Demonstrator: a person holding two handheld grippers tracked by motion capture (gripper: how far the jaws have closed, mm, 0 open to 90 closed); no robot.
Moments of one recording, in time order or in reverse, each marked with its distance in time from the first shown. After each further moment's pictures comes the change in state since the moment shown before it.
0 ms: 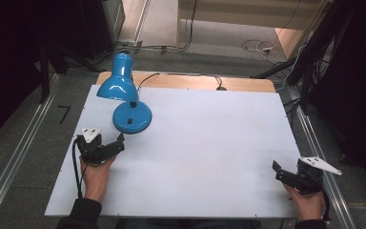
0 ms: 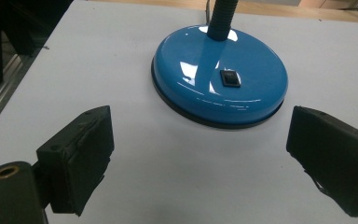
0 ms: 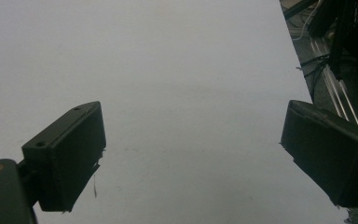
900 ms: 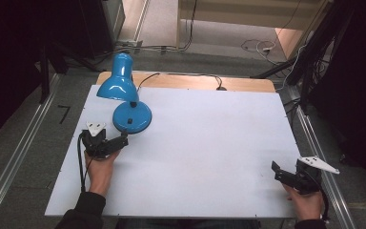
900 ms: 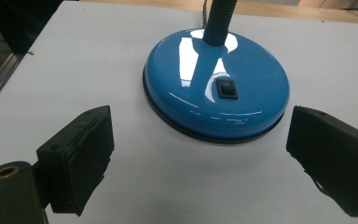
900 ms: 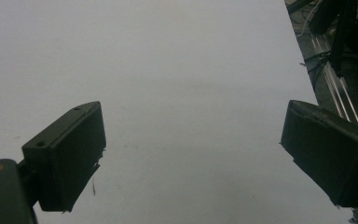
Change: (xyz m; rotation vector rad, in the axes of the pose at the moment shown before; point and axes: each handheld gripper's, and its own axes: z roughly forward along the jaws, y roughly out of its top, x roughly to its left) left arm -0.006 0.007 0.016 0.006 -0.001 0.000; right arm 0.001 -0.001 0.003 0.018 0.000 -0.008
